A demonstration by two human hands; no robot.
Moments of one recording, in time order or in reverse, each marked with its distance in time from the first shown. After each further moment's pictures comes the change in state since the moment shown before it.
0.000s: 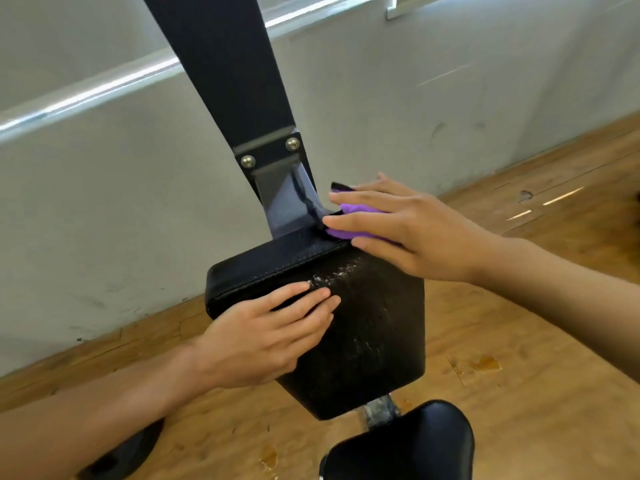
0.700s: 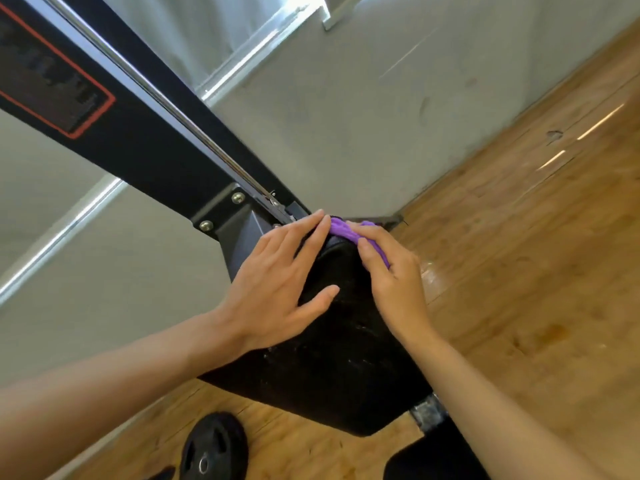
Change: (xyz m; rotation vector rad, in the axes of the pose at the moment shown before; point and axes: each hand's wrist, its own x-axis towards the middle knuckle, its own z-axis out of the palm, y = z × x) left_hand 0.126 -0.066 -0.039 -0.588 -0.090 -0.404; right_hand -0.039 -0.025 0.073 0.951 0.920 0.778
